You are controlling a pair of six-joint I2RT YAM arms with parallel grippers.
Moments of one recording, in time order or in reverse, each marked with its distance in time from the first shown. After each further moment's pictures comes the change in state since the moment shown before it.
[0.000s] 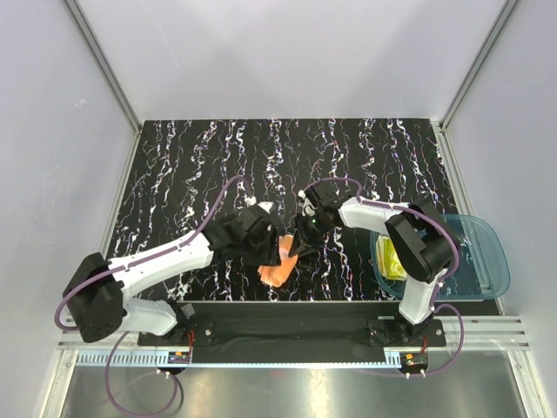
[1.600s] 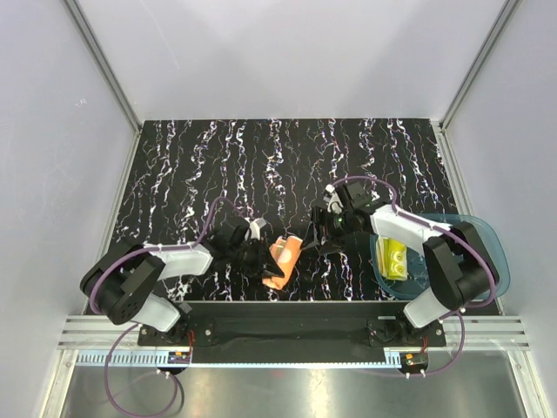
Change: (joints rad) left arm 0.185 0.156 -0.365 0.697 0.533 -0.183; right arm -0.143 -0.275 -0.164 -0.025 -0.024 -0.020
